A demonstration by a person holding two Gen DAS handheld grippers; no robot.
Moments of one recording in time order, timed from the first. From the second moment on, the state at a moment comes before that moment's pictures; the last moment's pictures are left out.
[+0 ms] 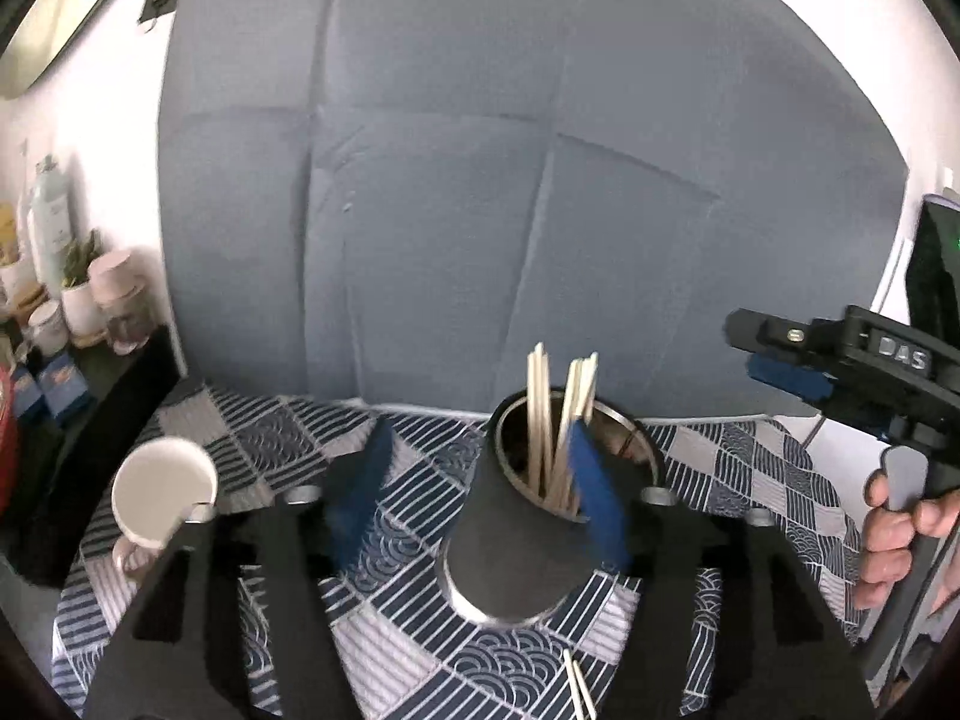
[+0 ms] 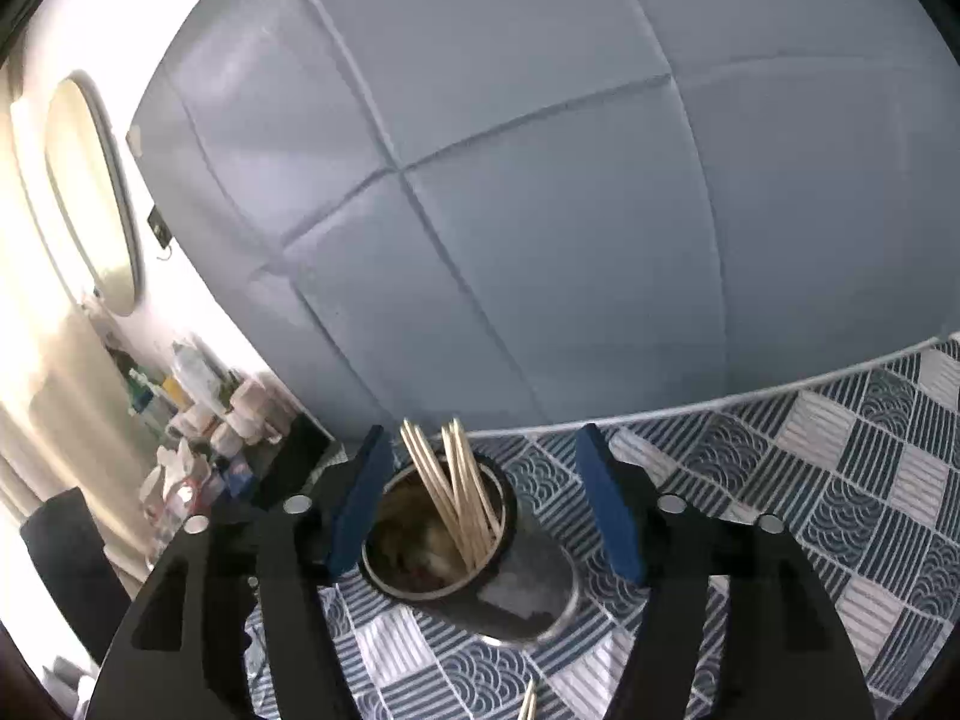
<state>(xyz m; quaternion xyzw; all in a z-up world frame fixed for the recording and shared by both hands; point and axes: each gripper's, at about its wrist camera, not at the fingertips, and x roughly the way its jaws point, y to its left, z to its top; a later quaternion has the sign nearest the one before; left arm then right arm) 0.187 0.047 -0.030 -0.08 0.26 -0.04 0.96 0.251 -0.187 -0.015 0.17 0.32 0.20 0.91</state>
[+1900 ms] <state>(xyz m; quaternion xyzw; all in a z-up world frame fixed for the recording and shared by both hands) 0.132 -0.019 -0.203 0.06 0.53 -0.07 0.84 0.184 -0.184 -0.196 0.07 0.58 0.14 0.80</state>
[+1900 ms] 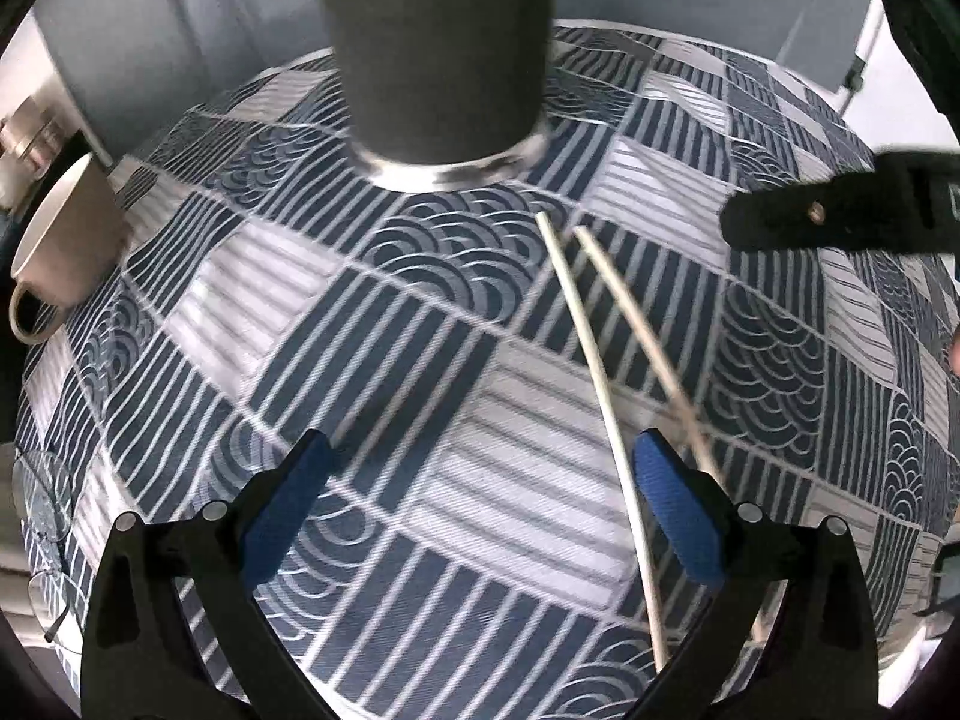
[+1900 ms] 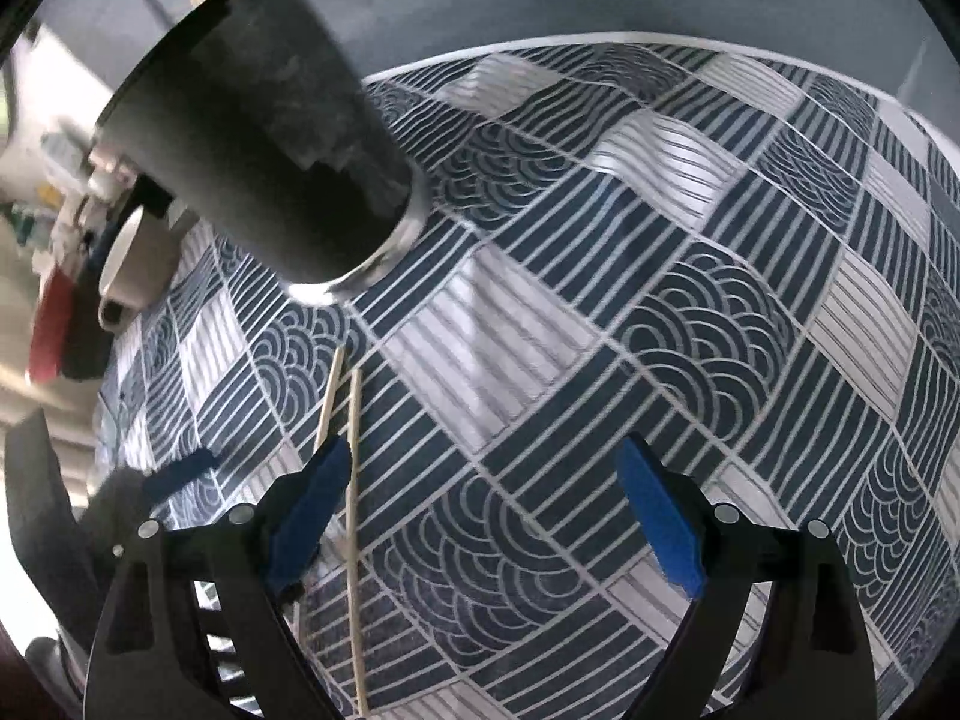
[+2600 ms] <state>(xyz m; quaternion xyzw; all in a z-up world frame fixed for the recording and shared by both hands) 0.114 0.043 -0.190 0.06 0.54 -0.06 0.84 0.158 -0.138 -0.209 -0.09 0.58 0.16 0.79</state>
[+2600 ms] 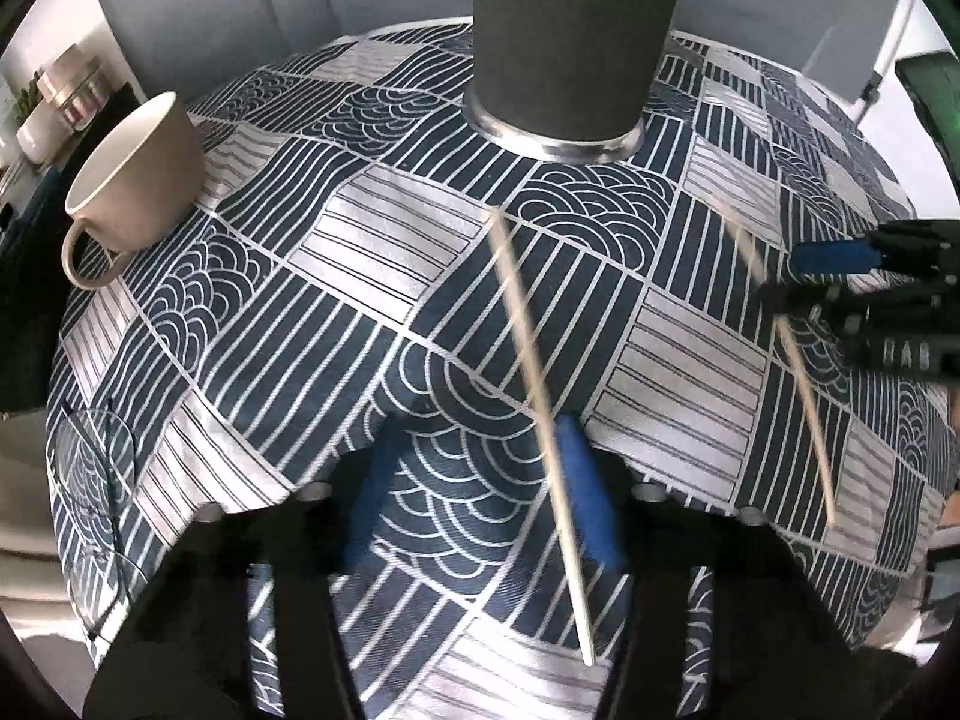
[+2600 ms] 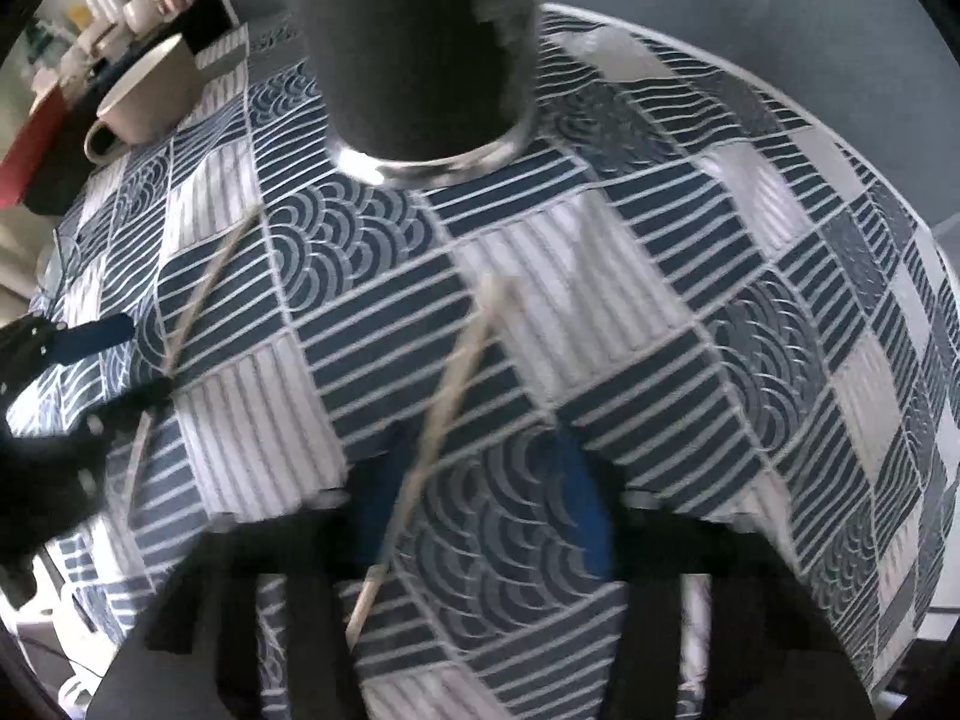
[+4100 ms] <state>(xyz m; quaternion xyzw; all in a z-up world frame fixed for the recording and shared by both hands) 0.209 0.119 0.011 -0.05 0.40 0.00 0.91 0.270 -0.263 0.008 0.11 0.40 0.12 0.90</state>
